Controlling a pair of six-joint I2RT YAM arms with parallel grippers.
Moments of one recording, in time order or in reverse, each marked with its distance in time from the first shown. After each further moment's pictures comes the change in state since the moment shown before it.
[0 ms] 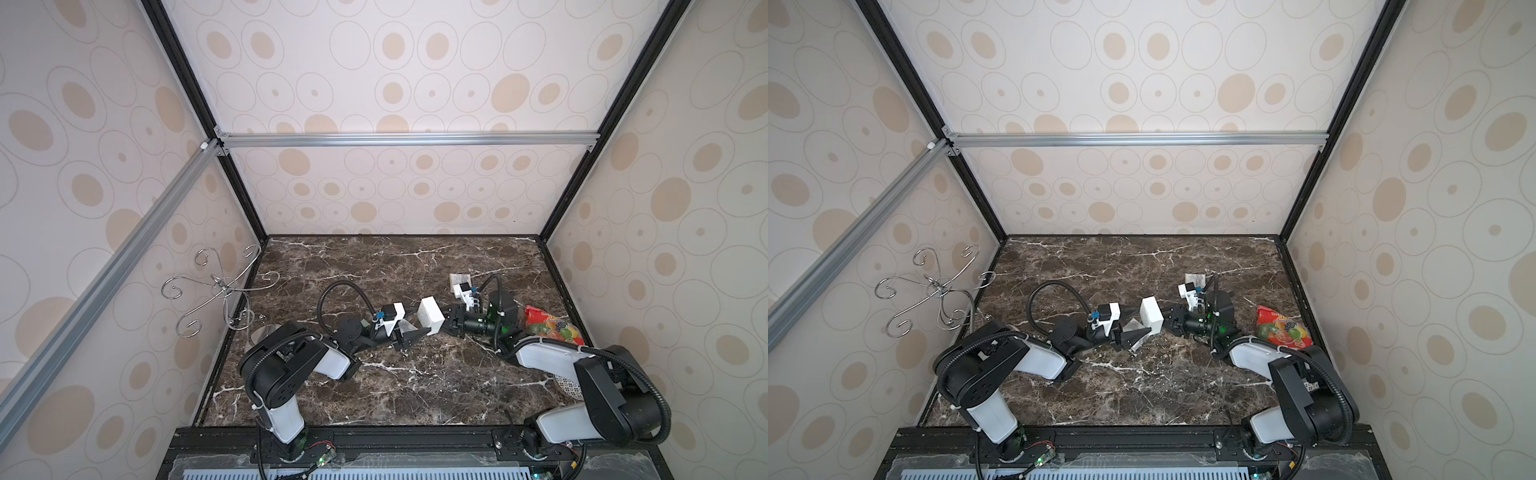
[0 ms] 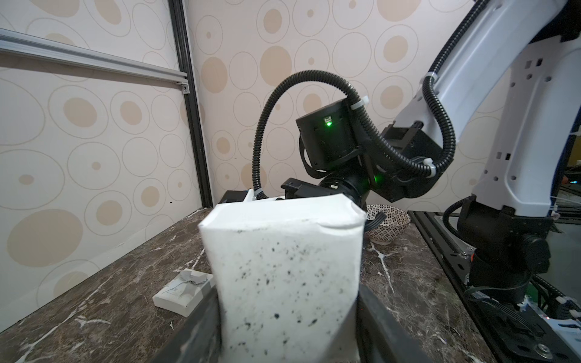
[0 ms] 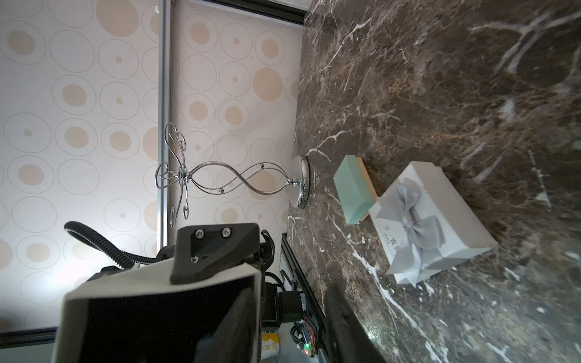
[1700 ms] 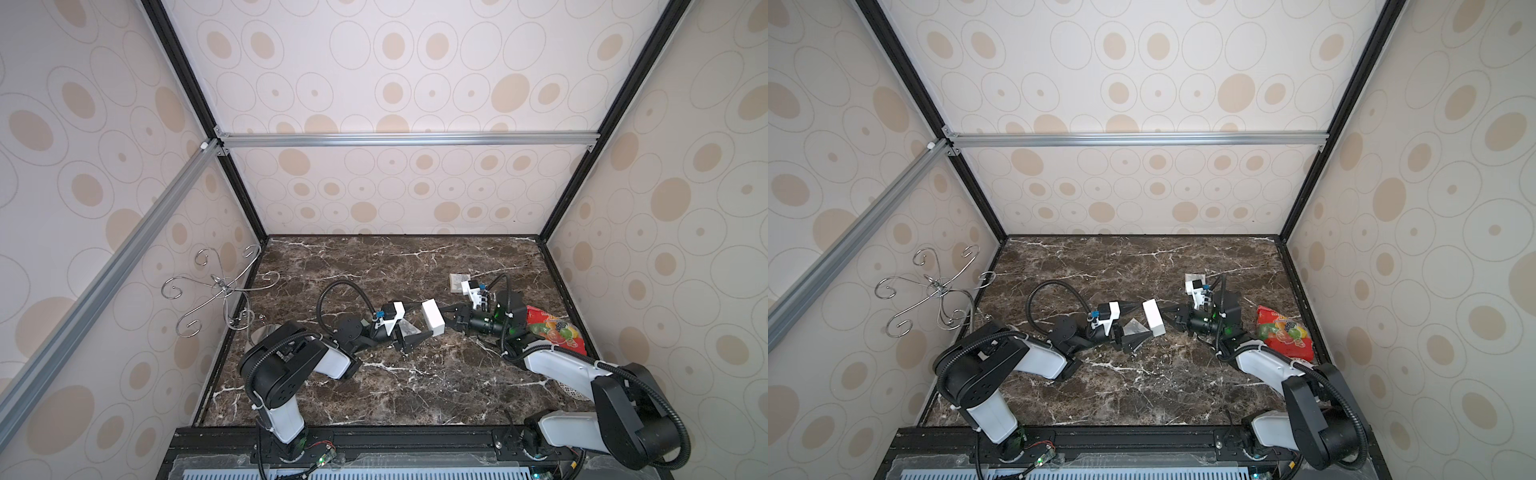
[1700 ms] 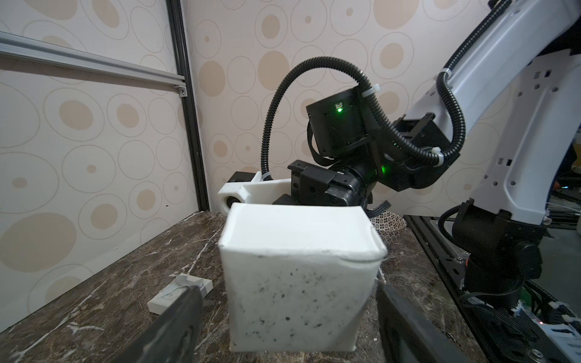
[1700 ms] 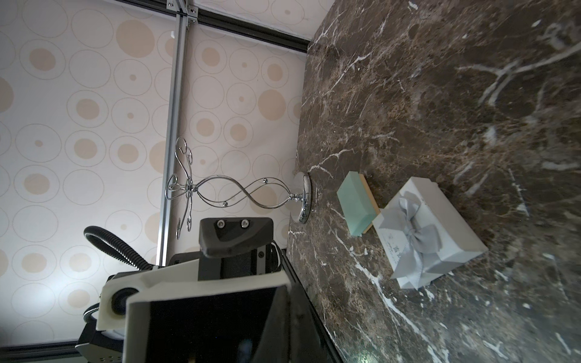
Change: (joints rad) left arm -0.001 0.000 0.007 0.008 0.007 -0.012; right arm -0.027 -0.126 -0.007 -0.114 0.066 -0.030
